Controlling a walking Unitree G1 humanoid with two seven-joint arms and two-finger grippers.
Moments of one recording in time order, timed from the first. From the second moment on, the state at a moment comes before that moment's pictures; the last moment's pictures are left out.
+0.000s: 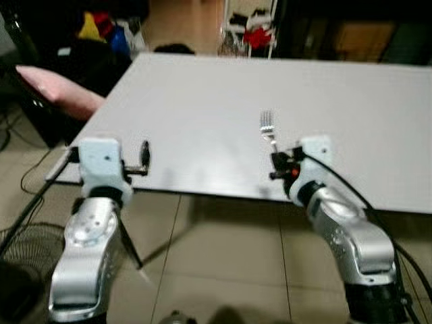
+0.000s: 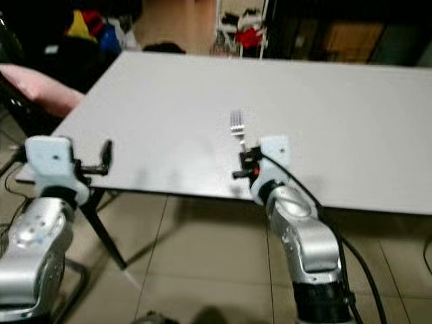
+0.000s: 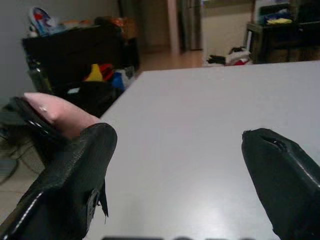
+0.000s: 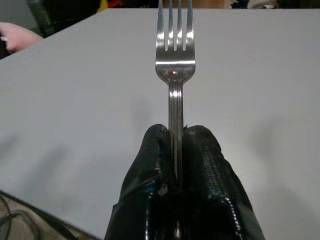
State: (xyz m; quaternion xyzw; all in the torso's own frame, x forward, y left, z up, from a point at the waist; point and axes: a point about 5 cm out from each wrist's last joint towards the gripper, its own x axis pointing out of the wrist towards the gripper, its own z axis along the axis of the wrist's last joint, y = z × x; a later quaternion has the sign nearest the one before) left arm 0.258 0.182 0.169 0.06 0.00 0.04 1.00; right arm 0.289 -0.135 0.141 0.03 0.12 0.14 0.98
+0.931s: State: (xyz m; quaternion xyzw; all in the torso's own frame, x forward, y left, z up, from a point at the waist) left arm 0.256 0.165 0.158 0.07 0.01 0.00 1.00; right arm 0.282 -0.161 0.130 0.02 0.15 0.11 0.98
